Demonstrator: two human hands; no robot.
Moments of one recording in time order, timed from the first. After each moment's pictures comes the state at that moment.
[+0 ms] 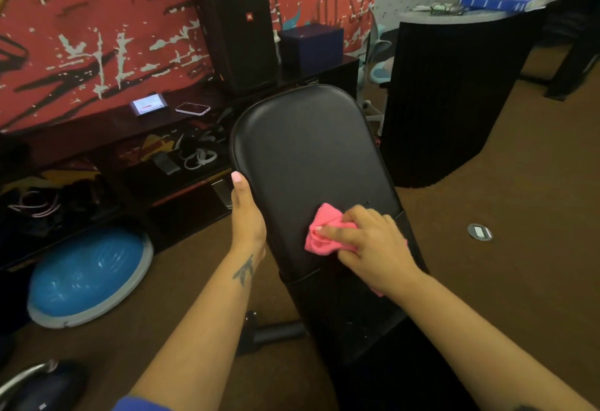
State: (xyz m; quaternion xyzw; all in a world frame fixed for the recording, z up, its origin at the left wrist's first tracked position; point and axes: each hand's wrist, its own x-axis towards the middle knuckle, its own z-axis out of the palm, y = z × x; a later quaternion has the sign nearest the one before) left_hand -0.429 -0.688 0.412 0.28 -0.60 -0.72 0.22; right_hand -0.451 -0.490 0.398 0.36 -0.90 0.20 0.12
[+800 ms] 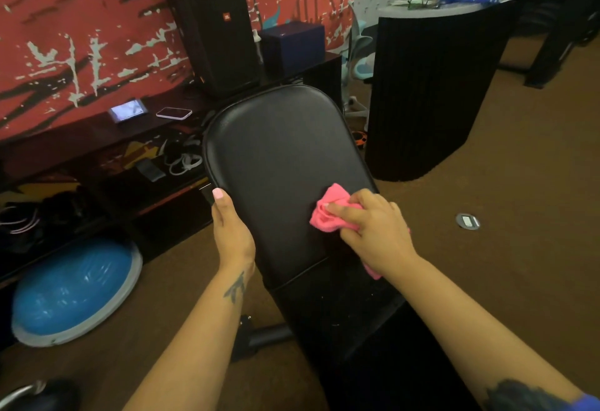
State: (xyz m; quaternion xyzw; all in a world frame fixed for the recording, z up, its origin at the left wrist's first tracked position) left_hand -0.425 -0.671 0.406 0.30 -0.60 -0.69 0.27; right_hand -0.479 -0.471 0.395 0.30 -0.91 0.24 0.16
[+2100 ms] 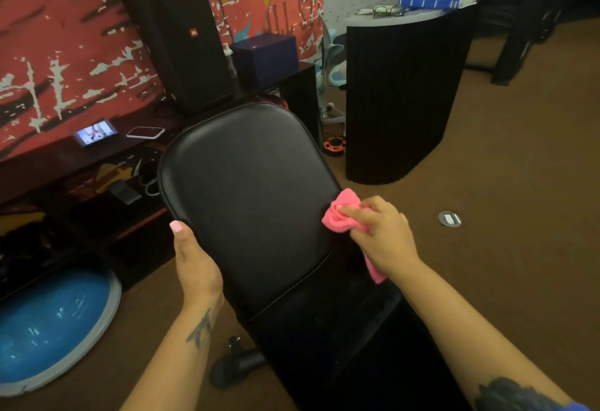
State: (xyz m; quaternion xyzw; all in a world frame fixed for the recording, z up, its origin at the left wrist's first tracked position) left_hand -0.432 -0.679 0.391 0.35 -0.59 -0.67 0.28; right_hand -0.516 -0.429 0.377 0.17 -0.93 0.31 0.12
